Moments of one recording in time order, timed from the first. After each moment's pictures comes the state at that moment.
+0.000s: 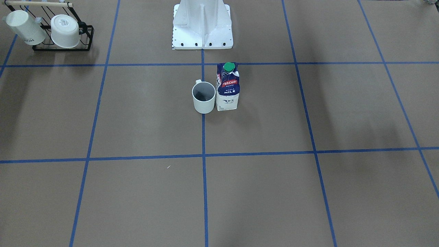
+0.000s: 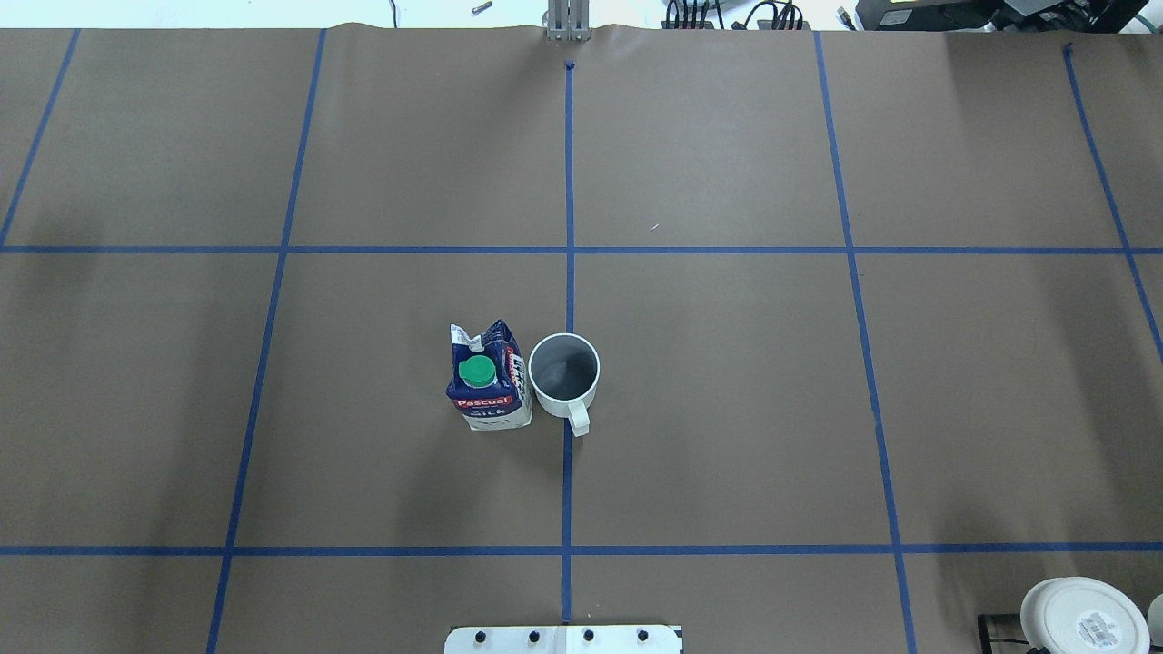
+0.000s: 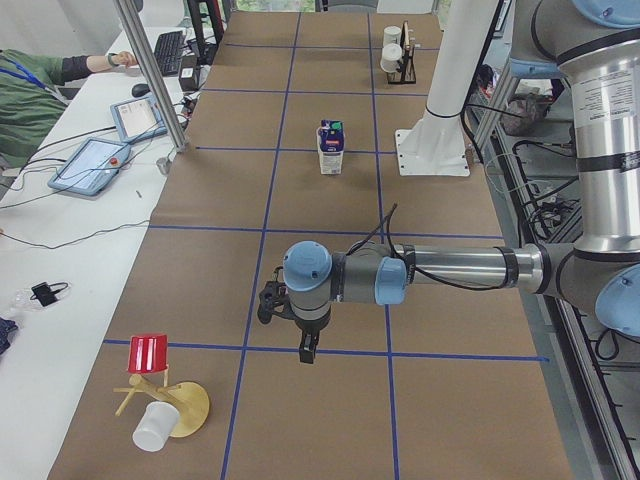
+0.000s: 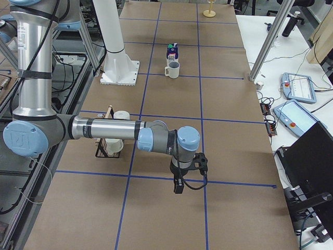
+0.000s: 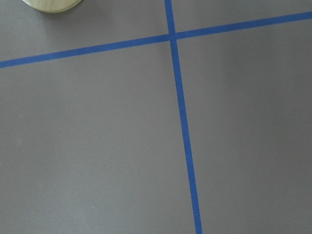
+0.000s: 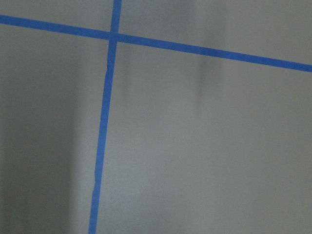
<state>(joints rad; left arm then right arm) -1.55 -1.37 -1.77 -1.60 -2.35 0.11 1.54 -1.65 1.65 -1.65 2.20 -0.15</state>
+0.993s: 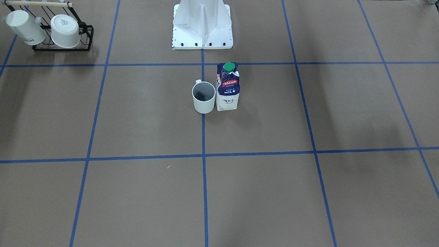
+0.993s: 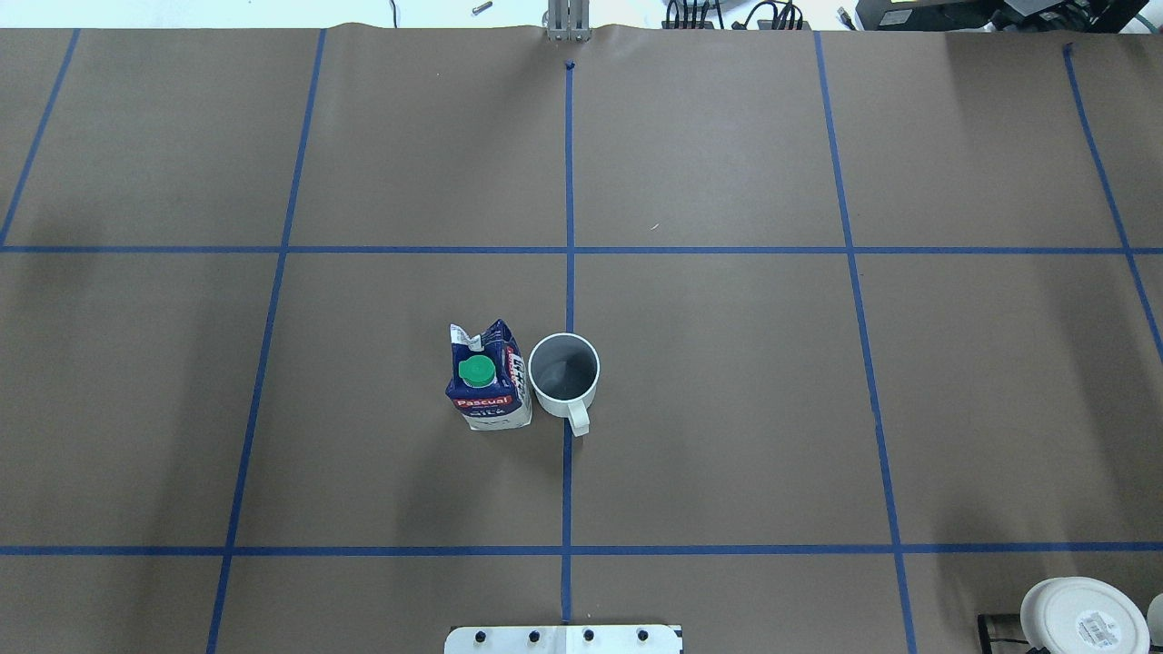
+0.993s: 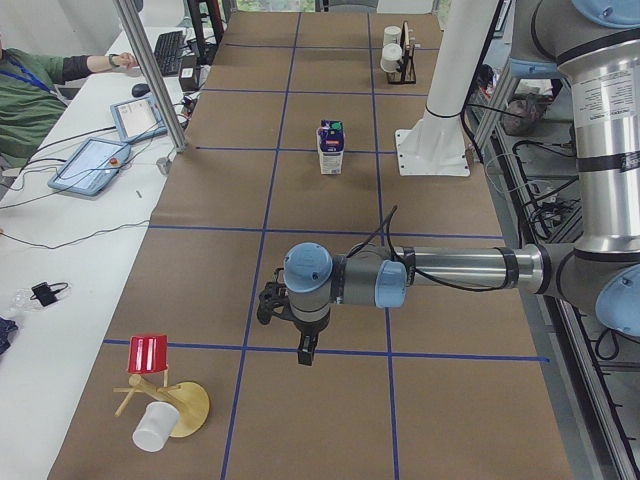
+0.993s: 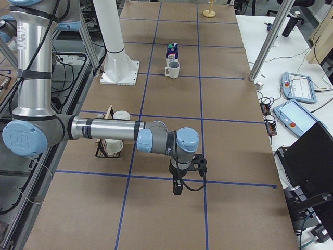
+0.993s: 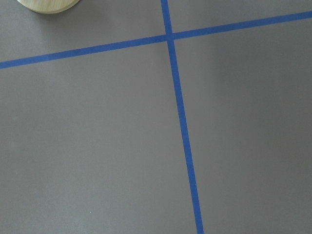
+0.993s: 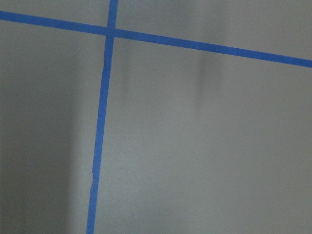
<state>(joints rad) -1.55 -1.37 -1.76 -1.62 -2.35 0.11 1.54 -1.66 1.64 -1.65 2.20 -0.15</state>
